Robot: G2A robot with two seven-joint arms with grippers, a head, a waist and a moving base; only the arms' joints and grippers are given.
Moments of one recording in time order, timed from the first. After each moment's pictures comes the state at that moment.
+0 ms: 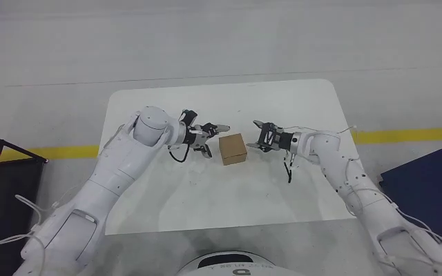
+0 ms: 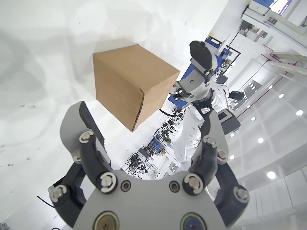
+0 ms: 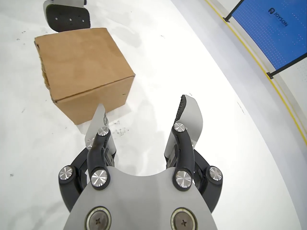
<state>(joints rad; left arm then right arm) 0.82 -1.19 -0.83 -1.18 -0.32 0.54 -0.99 -1.04 -1.06 0.97 -1.16 -1.61 -0.73 -0.29</state>
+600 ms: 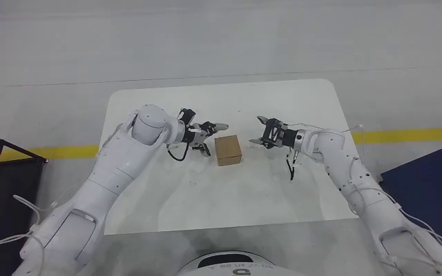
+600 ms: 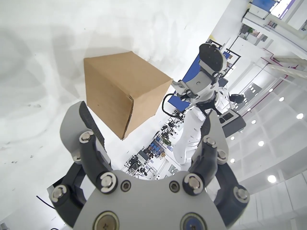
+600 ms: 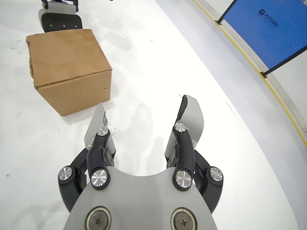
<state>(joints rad) 0.81 -1.18 -0.83 -1.18 -0.31 0.56 -1.00 -1.05 -1.05 1.01 -1.18 -1.60 -0.74 -0.30</state>
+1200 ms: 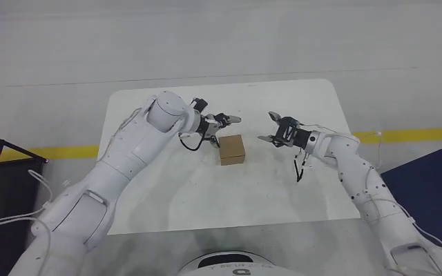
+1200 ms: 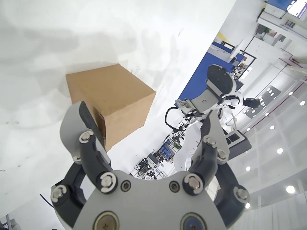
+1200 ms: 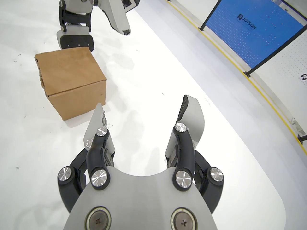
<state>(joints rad) 0.64 -1.28 -0.68 -1.05 -0.34 0.56 -0.94 -1.19 -1.00 1.17 -1.34 -1.55 -0.73 -0.29</state>
